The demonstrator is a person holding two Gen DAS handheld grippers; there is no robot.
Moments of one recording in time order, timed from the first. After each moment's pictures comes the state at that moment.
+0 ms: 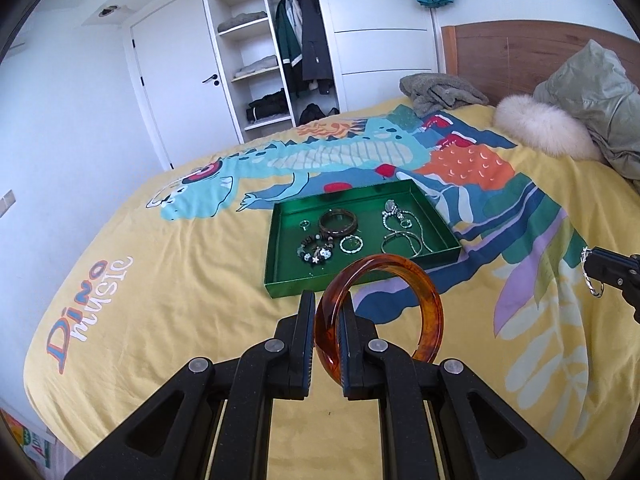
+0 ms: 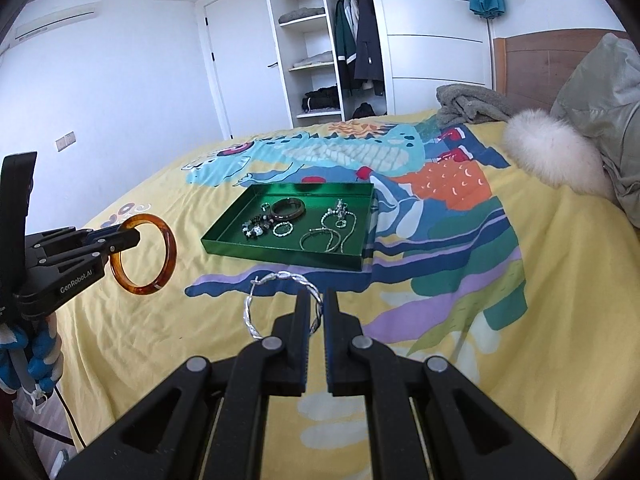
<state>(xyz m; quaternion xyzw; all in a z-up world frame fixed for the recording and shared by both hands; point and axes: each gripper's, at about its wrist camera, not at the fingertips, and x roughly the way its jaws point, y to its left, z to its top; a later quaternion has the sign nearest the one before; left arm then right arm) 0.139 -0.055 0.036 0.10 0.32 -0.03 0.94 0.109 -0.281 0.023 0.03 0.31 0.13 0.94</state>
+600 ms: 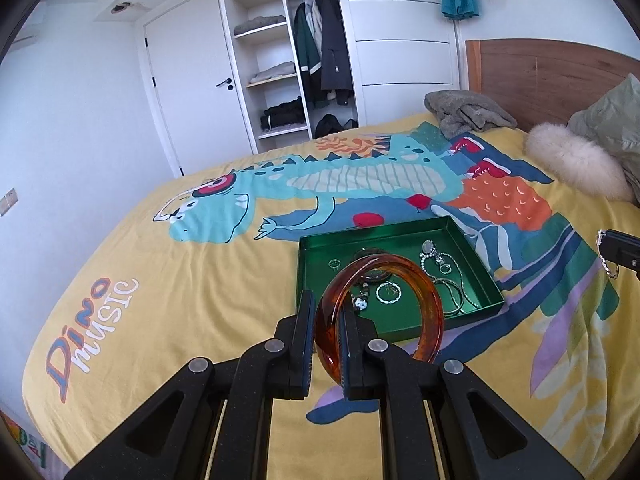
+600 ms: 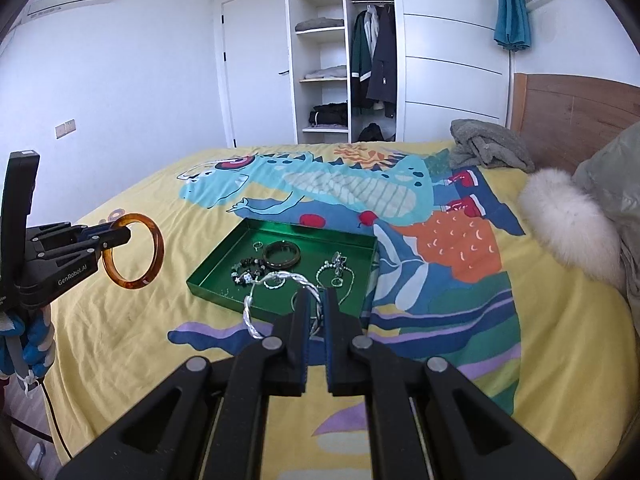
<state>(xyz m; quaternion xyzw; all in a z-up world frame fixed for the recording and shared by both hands) 0.223 -0.023 0.055 0.09 0.31 -0.02 0.95 0.191 -0.259 0.066 -0.02 0.29 0.13 0.95</state>
